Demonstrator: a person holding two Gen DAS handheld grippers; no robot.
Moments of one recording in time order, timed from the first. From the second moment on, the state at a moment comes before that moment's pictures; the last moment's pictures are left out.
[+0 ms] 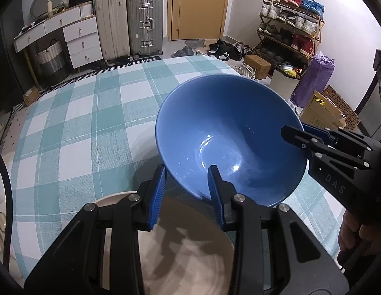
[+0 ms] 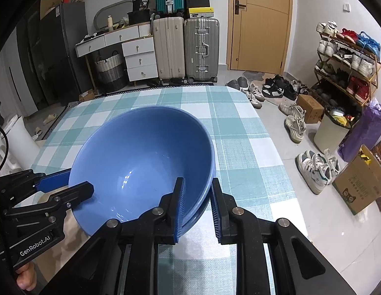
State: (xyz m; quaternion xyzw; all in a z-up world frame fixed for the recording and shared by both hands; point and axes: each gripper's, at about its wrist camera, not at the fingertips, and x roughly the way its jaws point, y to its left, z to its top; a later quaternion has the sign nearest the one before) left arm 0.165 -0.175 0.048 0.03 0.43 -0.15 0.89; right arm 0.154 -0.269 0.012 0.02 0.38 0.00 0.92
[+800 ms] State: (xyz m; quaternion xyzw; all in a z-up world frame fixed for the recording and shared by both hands) left arm 0.182 -0.128 0.062 -0.04 0.43 -0.15 0.89; right arm 0.141 -0.301 0.035 0.07 0.38 0.00 0.92
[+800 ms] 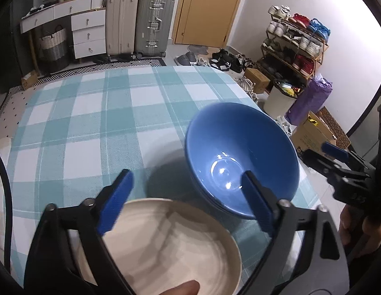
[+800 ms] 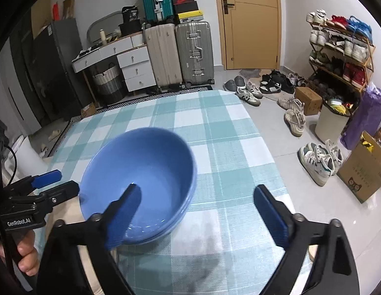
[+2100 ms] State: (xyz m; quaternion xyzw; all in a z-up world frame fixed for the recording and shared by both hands) left arm 0.223 -0.160 0.010 -0.07 0.48 -0.18 0.86; right arm 0.173 -0.301 -0.014 0.16 0.40 0.10 0.90
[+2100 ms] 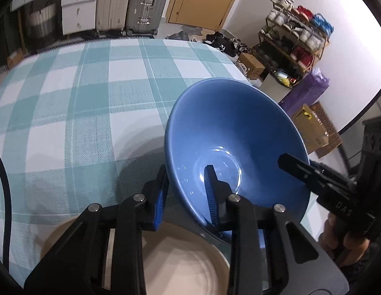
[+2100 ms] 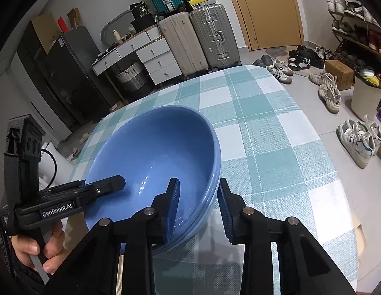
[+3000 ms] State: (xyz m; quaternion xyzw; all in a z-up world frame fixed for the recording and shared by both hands) left arm 0.176 -0.161 0.069 -0.05 0.43 -0.18 0.88; right arm 0.135 -0.301 0.025 0.15 0.37 0.08 0.91
